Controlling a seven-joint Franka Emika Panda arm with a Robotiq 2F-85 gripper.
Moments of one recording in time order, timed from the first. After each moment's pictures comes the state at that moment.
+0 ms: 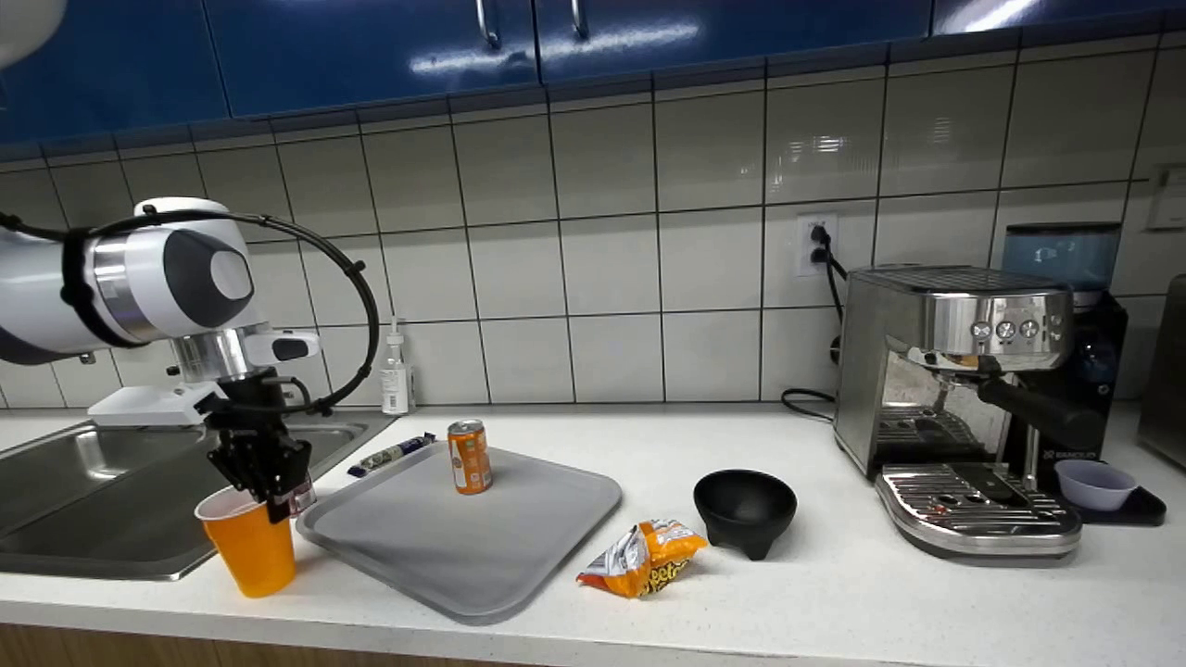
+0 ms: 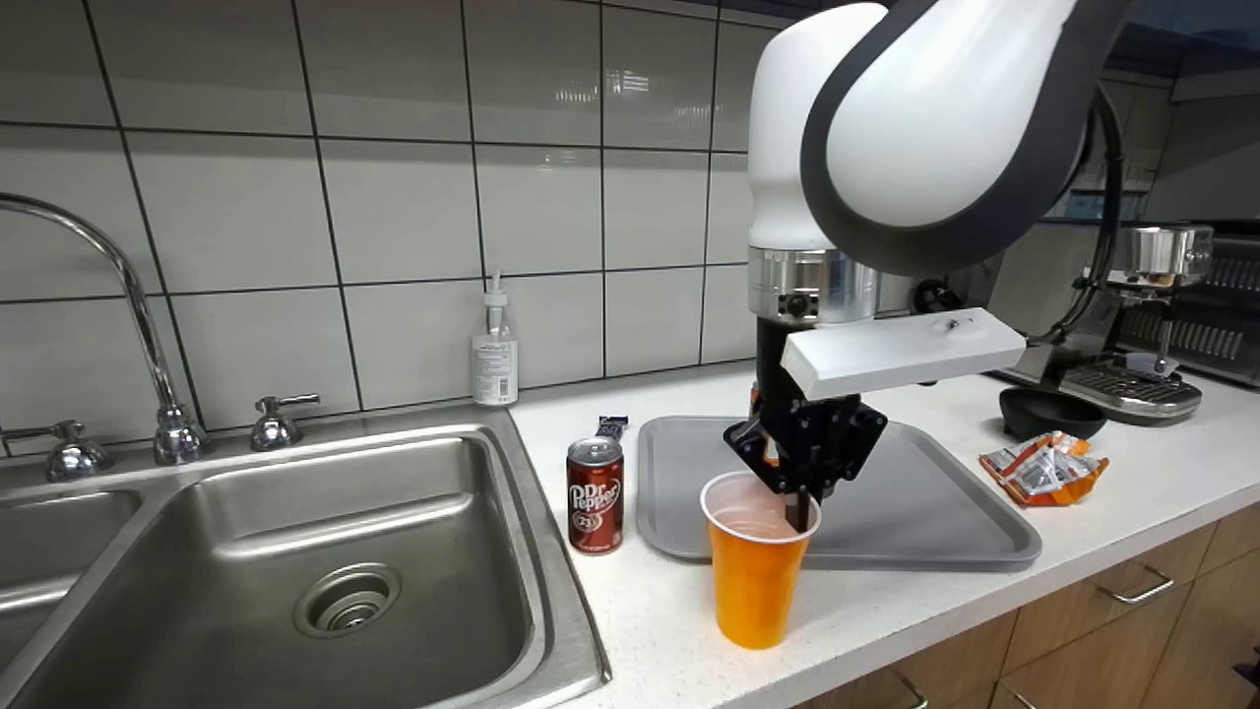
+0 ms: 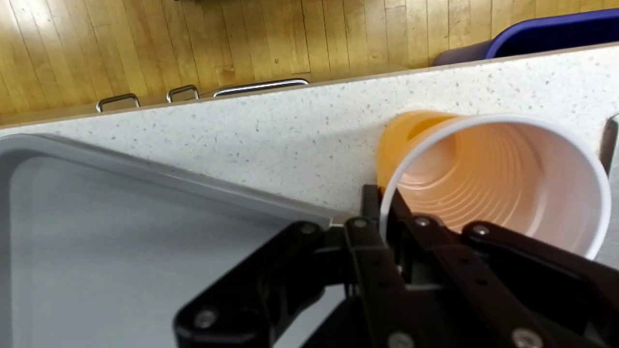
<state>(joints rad) 0.25 0.07 0.13 -2.61 -0.15 2.63 0.51</state>
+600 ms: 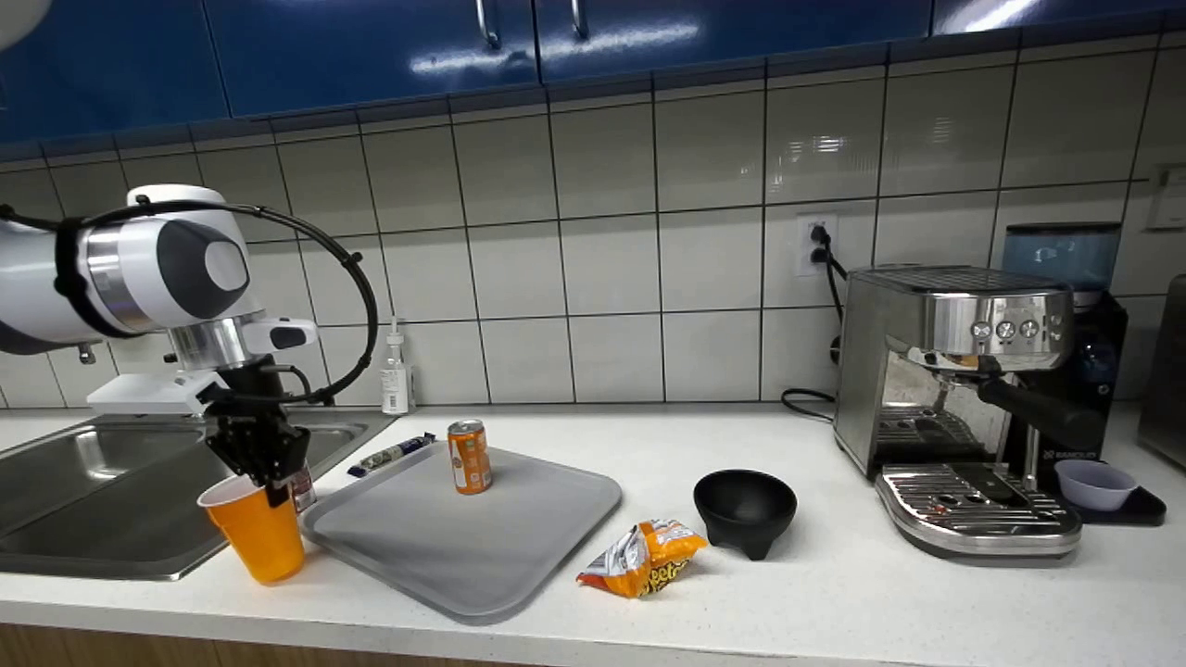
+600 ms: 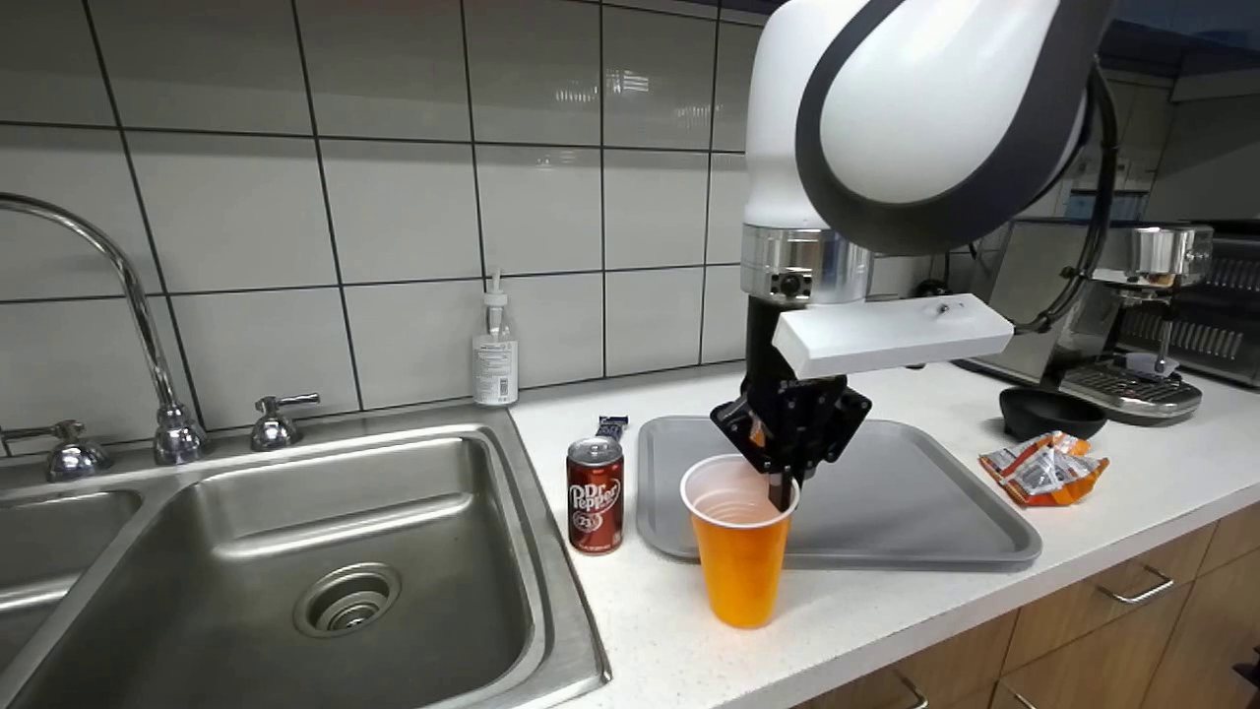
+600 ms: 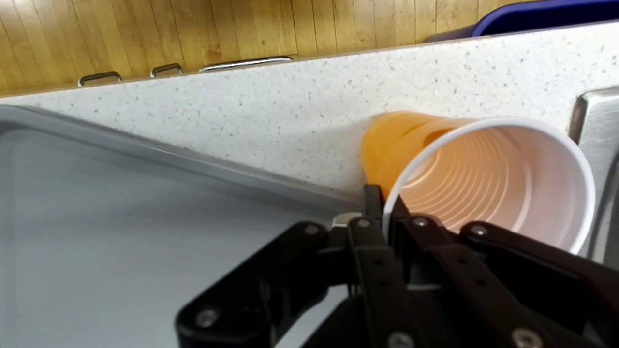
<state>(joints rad) 0.25 0.05 0.14 -2.61 -0.14 2.66 0.49</state>
